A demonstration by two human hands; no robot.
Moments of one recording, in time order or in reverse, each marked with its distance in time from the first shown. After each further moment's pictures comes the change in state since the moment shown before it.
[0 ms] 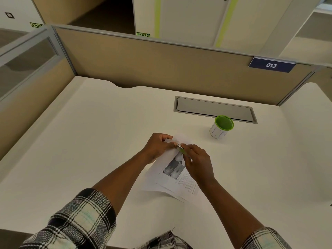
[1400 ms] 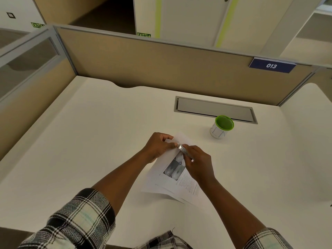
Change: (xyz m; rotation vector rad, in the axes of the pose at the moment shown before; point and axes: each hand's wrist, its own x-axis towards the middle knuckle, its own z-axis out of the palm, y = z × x) left_hand -0.009 0.008 -0.002 0.044 -0.001 -0.001; right_hand 0.000 -0.006 -0.006 0.102 -0.012 0.094
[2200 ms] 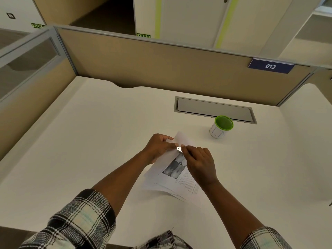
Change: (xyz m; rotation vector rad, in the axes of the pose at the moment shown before) left_hand -0.009 0.004 -0.003 -0.124 -0.089 -0.104; right_hand -0.010 0.024 0.010 -0.403 0.113 -0.422
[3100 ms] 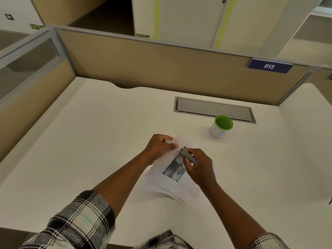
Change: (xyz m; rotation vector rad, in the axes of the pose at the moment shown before) left_hand 0.002 -0.008 0.001 0.082 0.060 0.082; right_hand 0.002 -0.019 -0.014 0.498 -0.131 0.564
